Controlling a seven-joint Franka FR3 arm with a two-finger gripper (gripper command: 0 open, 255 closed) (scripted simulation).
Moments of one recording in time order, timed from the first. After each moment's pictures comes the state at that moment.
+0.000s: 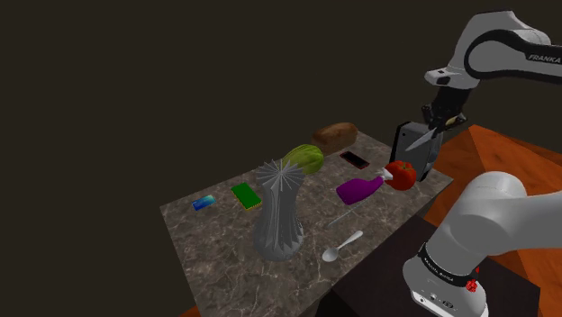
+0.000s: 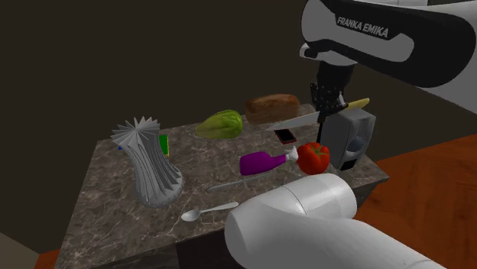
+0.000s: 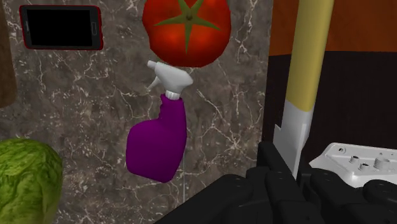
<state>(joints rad) 0.00 -1.01 -0.58 -2.53 -0.50 1.60 -1.78</state>
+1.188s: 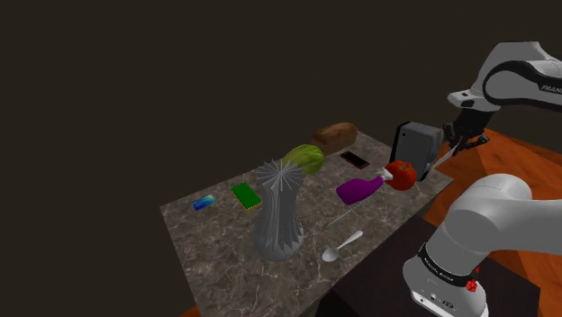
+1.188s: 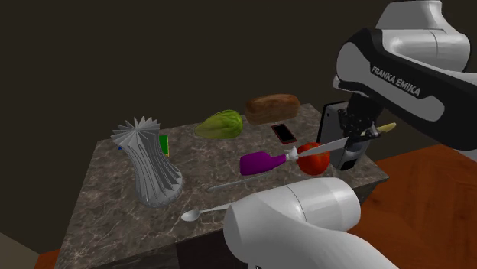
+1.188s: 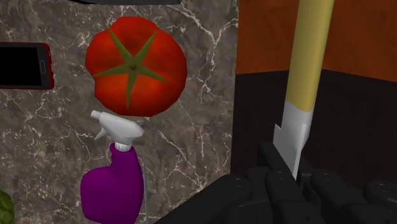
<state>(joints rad) -0.12 -1.12 -0.77 -2.63 -0.70 1.64 -1.94</state>
